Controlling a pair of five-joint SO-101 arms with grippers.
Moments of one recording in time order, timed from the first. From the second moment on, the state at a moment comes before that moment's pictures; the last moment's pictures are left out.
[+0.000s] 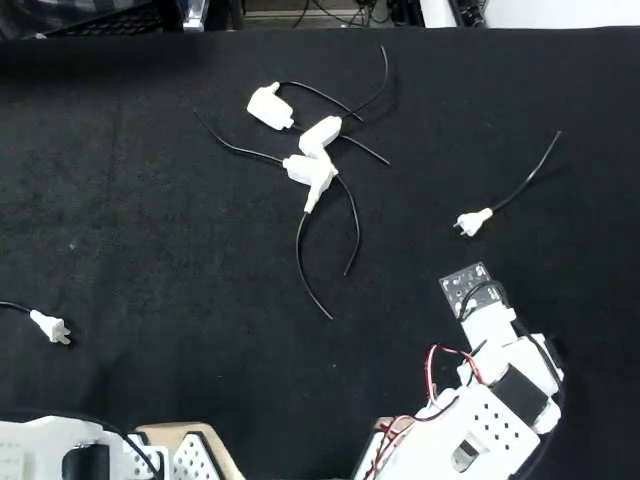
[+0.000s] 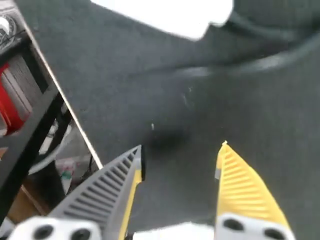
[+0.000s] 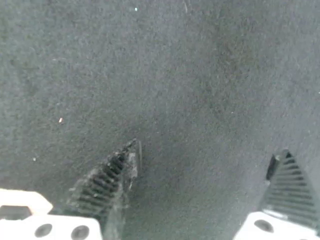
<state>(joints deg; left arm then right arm) -102.2 7.5 12.6 83.6 -16.3 45.8 -81.3 88.2 69.4 65.7</state>
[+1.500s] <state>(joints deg) -100.0 6.9 35.3 25.9 10.5 45.8 -81.6 88.9 69.0 65.3</state>
